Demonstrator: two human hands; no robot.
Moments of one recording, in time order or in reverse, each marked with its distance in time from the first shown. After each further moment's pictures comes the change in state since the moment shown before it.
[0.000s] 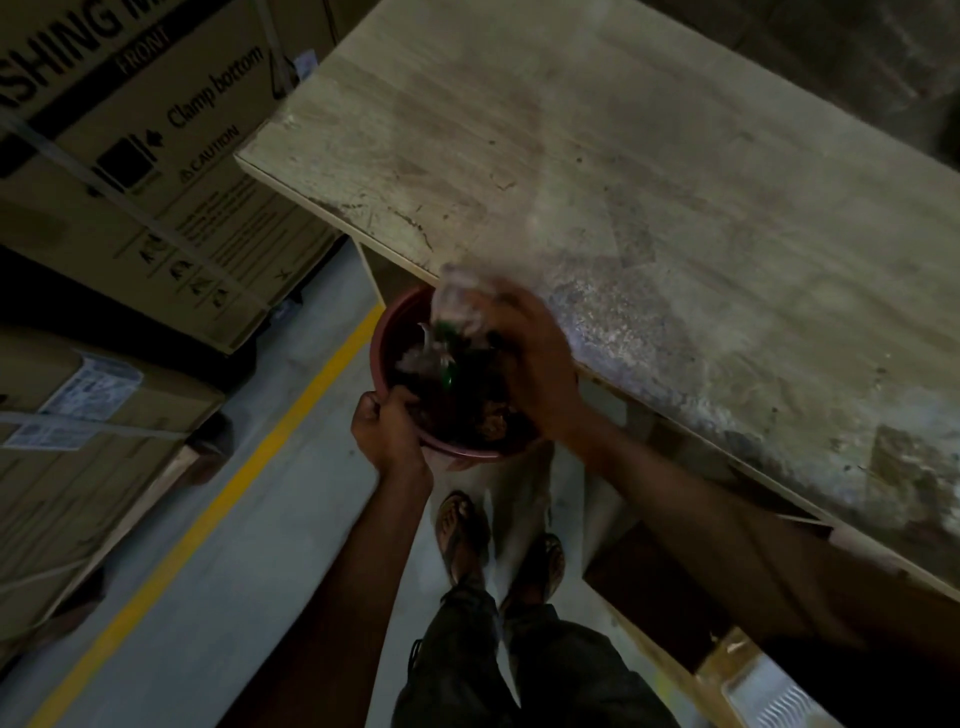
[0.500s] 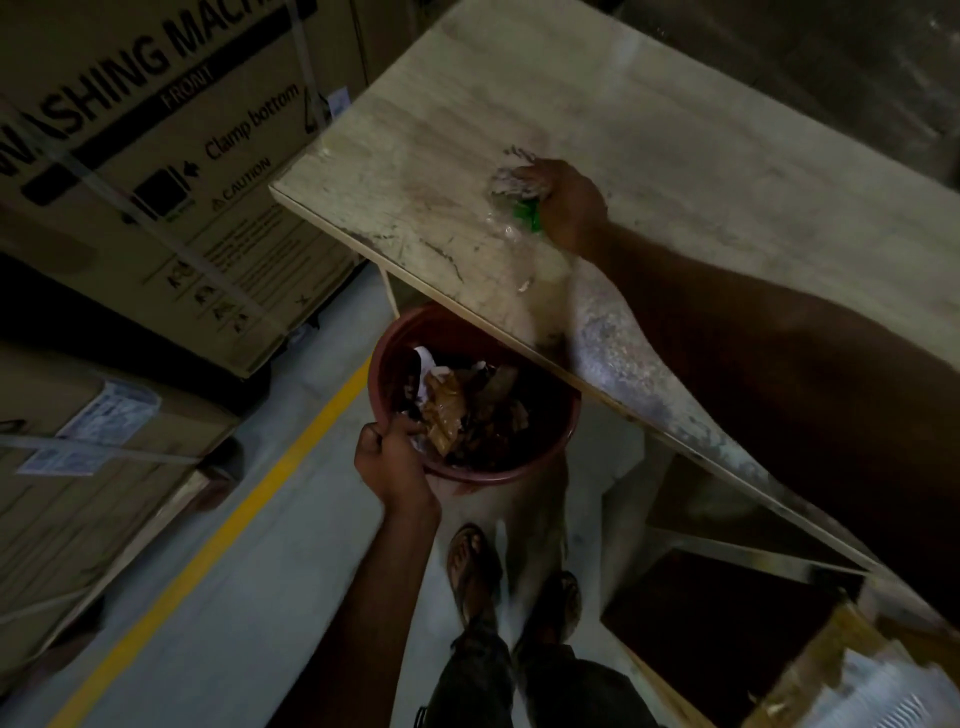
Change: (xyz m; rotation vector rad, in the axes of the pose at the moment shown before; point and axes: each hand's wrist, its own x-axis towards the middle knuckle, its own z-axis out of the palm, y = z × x) left_hand 0.030 -0.003 -0.011 -0.086 0.042 0.002; right_hand 0.214 0.065 -0.023 -0.215 -0.205 0.356
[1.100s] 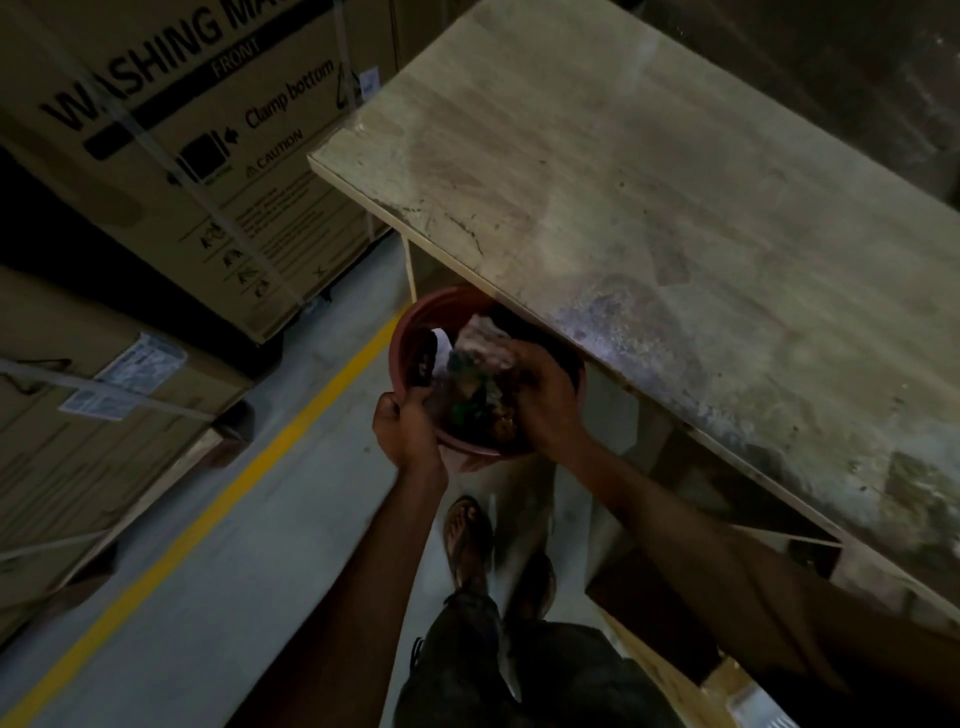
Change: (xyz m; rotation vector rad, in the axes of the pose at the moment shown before) left_hand -0.018 0.011 -0.024 0.083 -0.027 -0.030; right_hand -0.252 -0.024 0.099 0.555 0.048 0.069
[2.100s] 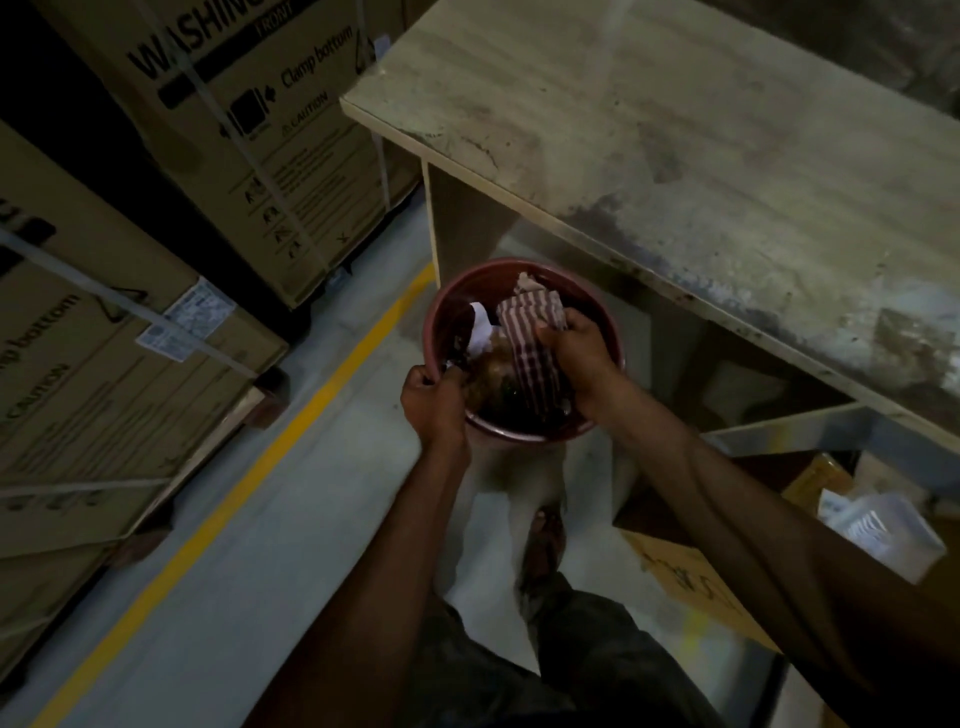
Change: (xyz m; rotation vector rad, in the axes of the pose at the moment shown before) left_hand -0.071 -0.029 -0.125 0.248 -0.119 0.082; right_hand -0.134 -0.036 0.005 0.368 0.068 0.485
